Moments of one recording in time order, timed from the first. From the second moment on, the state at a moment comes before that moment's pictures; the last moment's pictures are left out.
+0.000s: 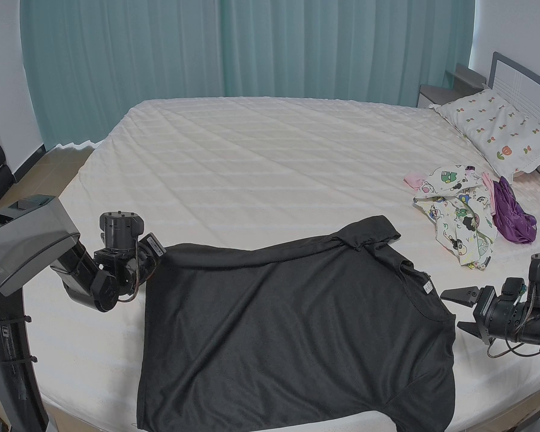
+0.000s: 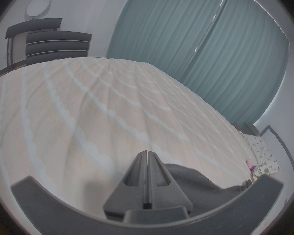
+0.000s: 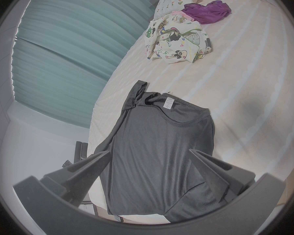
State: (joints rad) left arm -0.16 2.23 -0.91 -0.86 0.26 -0.68; right arm 0.06 1.50 -0.18 -0.74 0.29 0.83
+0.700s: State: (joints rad) left arm -0.06 2.31 -1.04 -0.86 0.26 -0.69; right arm 0.06 1.50 -0.18 -0.74 0.29 0.83
